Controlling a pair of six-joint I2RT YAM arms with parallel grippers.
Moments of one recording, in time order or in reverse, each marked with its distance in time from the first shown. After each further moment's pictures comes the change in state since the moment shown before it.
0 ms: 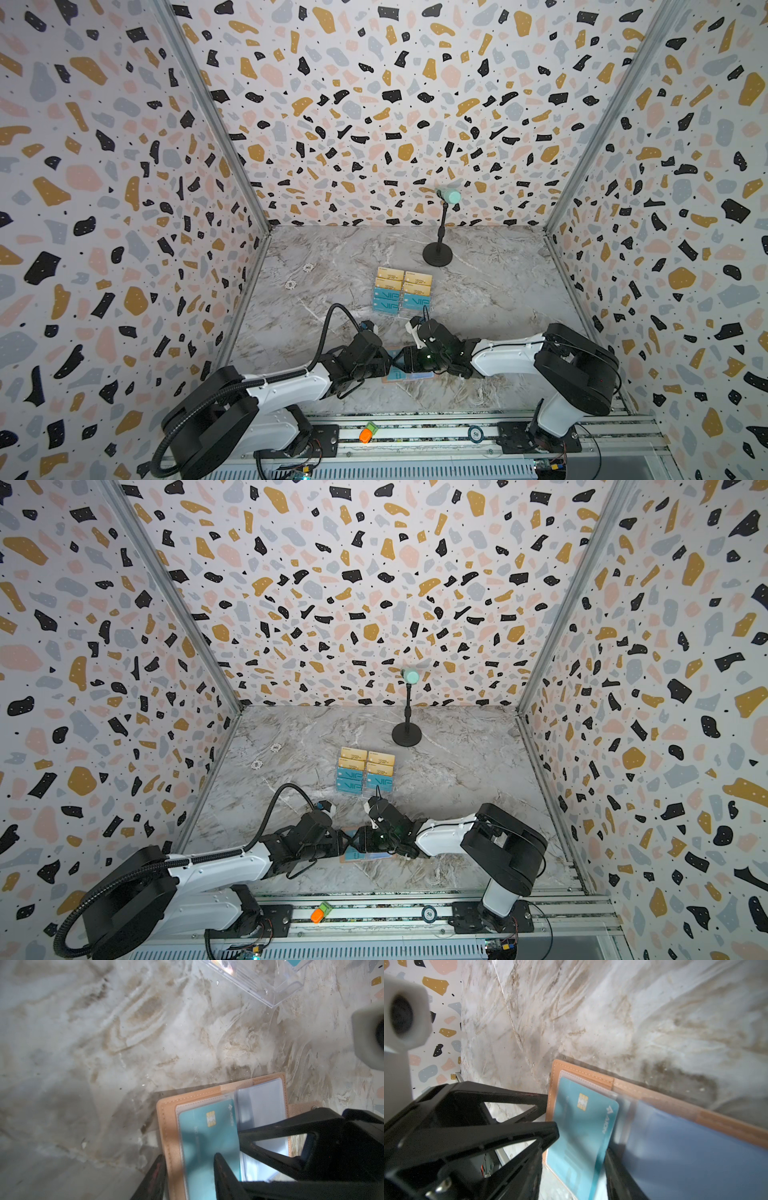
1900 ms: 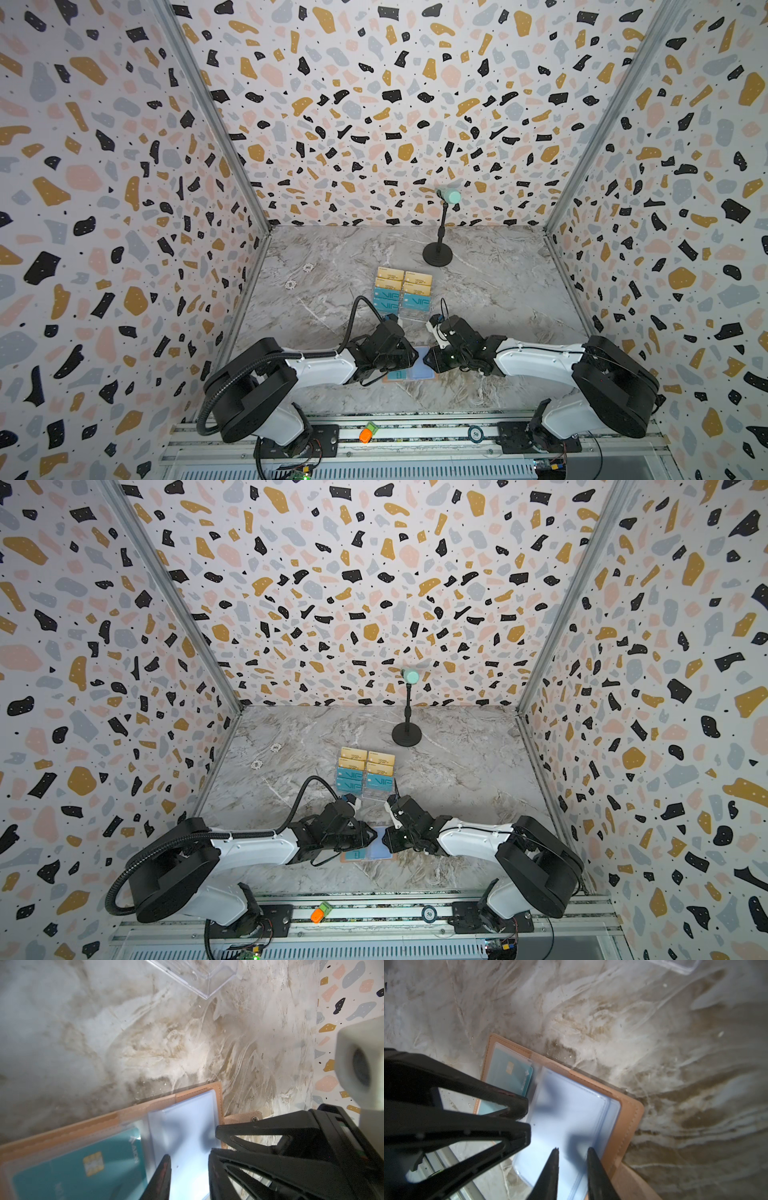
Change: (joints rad) left arm -0.074 0.249 0.181 0.146 0.134 -0.135; right arm -0.132 -0.207 -0.084 -0.304 0.085 -0.349
